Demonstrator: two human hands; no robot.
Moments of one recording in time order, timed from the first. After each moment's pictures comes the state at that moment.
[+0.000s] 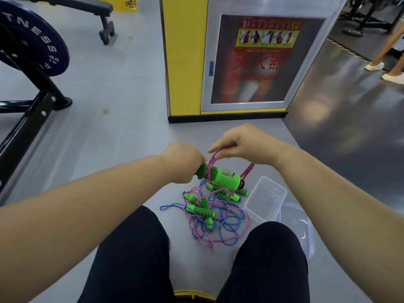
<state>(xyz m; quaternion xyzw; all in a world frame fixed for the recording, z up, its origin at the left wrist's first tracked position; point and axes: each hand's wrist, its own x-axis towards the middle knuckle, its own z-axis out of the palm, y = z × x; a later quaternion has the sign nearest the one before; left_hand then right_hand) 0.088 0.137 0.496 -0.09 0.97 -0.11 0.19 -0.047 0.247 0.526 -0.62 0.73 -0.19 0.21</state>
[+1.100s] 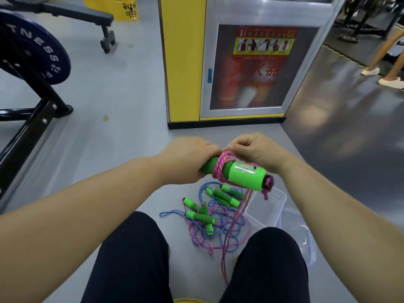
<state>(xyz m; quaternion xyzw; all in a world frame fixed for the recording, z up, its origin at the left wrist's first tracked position) 0.095 0.142 0.526 -0.04 1.00 0.02 -0.02 -0.059 0.262 0.514 -0.45 0.73 -0.40 0.32</state>
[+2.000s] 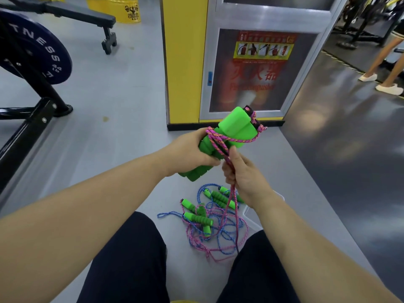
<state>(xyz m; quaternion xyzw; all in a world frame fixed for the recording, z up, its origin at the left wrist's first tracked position) 0.090 0.143 0.528 -0.21 0.84 0.49 -0.07 -0.008 0.269 0.473 -0.25 0.61 -0.65 0.38</state>
